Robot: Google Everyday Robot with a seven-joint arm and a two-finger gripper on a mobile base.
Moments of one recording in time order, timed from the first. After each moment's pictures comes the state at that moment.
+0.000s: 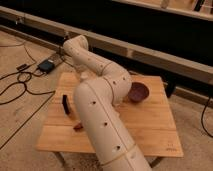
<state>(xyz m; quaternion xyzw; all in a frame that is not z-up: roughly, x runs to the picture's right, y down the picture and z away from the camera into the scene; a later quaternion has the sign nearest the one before) -0.137 -0.072 0.961 -0.26 0.15 0.46 0.84</state>
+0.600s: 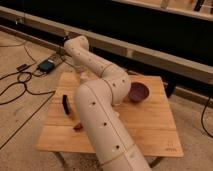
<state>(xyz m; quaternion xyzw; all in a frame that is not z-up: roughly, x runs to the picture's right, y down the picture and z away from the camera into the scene) -0.137 -0.069 0.959 -0.27 0.16 0.46 0.83</state>
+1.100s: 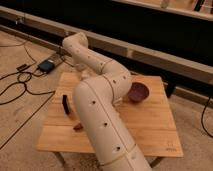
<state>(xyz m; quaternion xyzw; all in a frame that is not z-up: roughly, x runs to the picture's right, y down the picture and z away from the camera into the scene) -0.130 -0.087 0.919 -0.25 0.18 0.46 0.83</state>
